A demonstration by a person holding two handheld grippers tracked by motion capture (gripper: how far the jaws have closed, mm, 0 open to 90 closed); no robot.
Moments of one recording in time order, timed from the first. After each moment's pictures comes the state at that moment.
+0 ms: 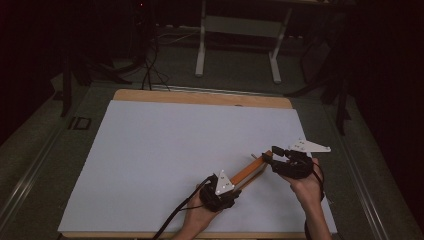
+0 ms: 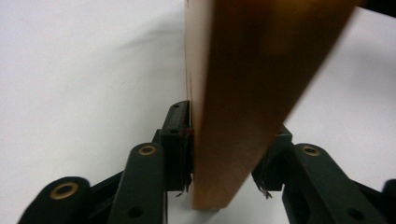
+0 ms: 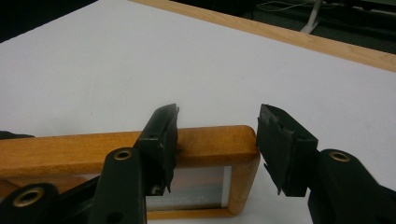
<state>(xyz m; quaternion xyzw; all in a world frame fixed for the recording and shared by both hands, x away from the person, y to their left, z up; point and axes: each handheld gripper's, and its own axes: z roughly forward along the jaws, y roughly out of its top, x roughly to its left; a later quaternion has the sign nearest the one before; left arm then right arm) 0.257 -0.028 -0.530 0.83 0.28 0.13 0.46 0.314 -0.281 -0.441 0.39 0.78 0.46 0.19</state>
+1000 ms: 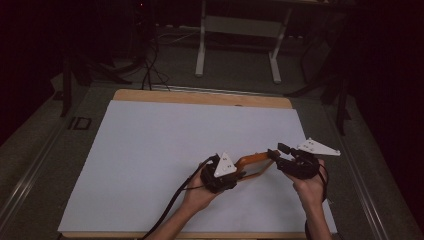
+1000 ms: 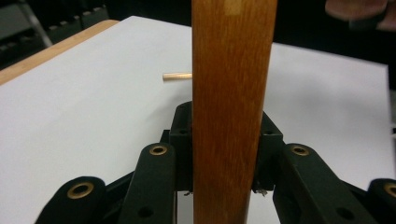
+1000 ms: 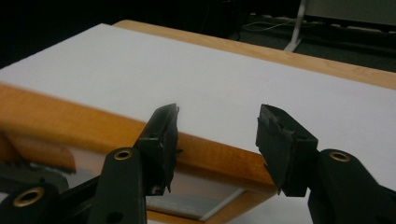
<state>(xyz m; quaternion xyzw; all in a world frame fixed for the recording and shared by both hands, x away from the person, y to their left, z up) 0.289 -0.022 -0.472 0.83 0.22 0.15 0.50 0.310 -0.293 -0.437 0.41 0.74 0.49 0.21</state>
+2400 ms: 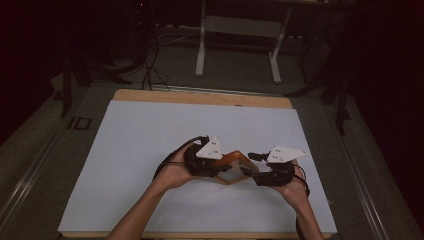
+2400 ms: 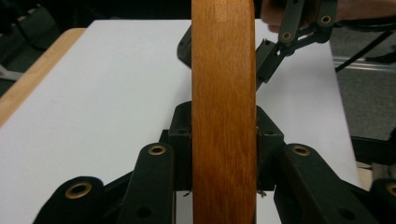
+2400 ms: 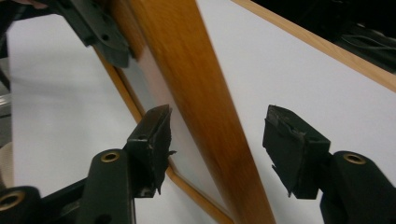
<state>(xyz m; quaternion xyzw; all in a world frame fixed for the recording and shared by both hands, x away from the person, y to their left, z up) 0.310 0.025 -0.418 0.89 0.07 0.12 0.44 0.306 -0.237 -0.448 0.20 0.84 0.48 0.14</state>
